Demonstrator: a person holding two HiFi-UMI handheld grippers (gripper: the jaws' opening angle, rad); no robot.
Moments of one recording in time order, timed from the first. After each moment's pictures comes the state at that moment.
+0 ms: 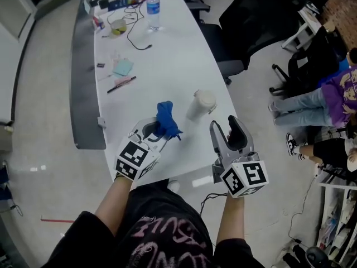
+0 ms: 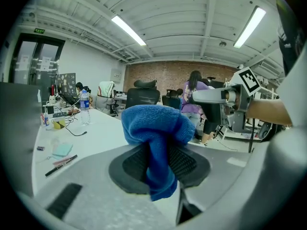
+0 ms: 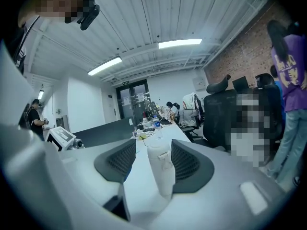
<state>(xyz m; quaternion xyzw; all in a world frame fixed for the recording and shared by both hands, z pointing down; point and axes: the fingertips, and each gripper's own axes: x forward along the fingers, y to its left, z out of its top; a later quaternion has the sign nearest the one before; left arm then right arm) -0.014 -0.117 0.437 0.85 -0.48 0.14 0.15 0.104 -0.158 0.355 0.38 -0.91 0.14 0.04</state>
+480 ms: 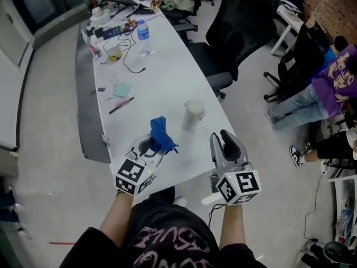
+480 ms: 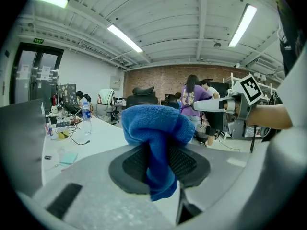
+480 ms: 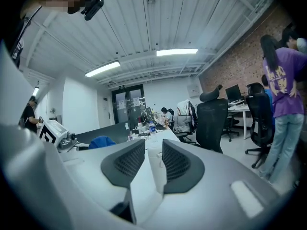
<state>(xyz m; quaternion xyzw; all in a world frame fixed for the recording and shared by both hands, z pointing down) -0.004 -0.085 0.396 0.85 -0.49 0.13 0.12 0.135 -0.122 0.336 0.42 -0.90 0.11 0.02</state>
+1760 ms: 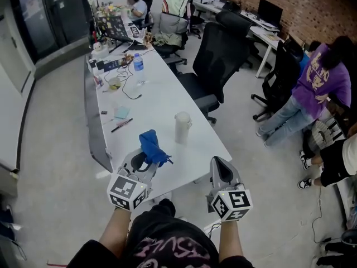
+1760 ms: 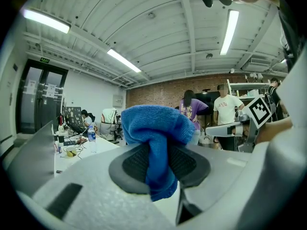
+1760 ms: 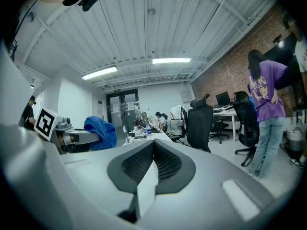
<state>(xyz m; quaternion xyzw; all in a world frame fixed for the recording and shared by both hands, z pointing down) 0.021 0.000 0.310 0.85 -0.52 0.06 0.03 0.196 -0.014 0.321 0.47 -0.88 0.10 -0.01</state>
